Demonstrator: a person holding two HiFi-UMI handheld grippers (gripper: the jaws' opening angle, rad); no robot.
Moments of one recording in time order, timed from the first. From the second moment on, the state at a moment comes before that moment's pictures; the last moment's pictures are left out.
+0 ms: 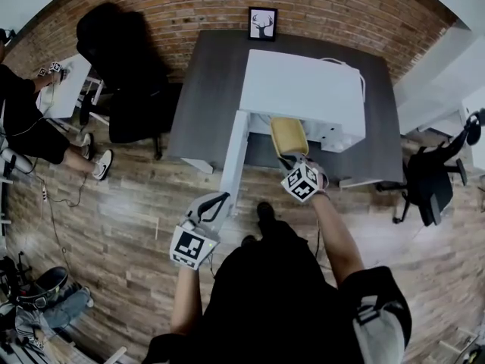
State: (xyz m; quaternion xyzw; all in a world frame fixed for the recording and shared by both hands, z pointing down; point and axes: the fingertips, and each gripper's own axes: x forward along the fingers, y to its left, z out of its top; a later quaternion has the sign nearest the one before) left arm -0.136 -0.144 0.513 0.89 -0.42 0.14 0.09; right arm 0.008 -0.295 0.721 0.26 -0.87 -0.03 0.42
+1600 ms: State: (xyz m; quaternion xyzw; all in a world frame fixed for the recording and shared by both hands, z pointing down) left arm -0.146 0.003 0.526 0.90 -0.39 0.14 0.08; right arm 0.008 -0.146 0.711 0.30 -0.86 -0.04 0.42
